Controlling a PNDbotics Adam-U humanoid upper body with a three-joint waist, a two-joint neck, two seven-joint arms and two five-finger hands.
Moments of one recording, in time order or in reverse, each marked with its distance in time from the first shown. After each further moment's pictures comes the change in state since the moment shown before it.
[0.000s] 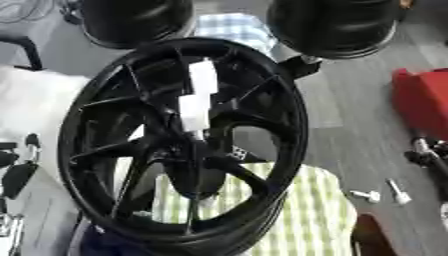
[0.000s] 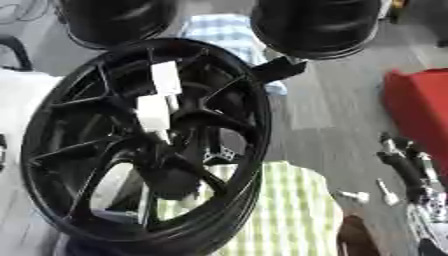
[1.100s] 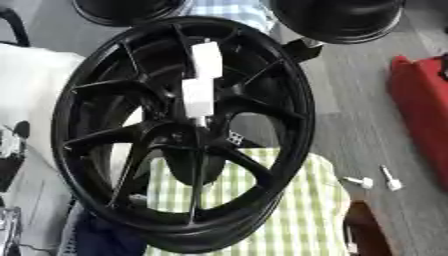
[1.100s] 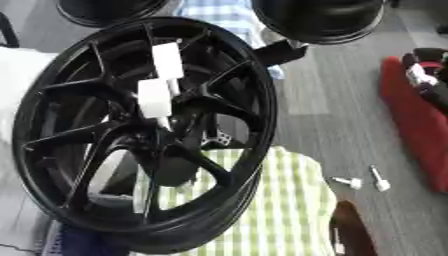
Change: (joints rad) left arm 0.006 0.002 0.001 -0.024 0.096 -0.032 0.038; right arm -0.083 -0.306 0.028 -0.323 0.049 0.076 0.071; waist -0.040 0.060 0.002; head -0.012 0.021
